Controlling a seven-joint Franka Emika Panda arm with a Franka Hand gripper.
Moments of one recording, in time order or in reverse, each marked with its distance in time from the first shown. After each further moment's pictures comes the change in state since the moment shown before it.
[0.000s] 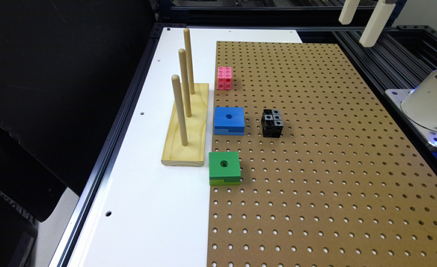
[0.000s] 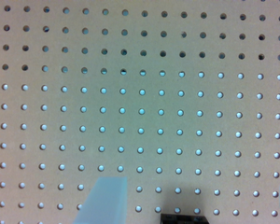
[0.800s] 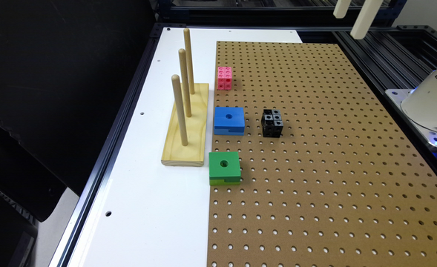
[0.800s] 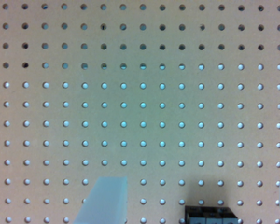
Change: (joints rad) arm -0.104 -0.003 0.000 0.000 -0.004 0.017 -0.071
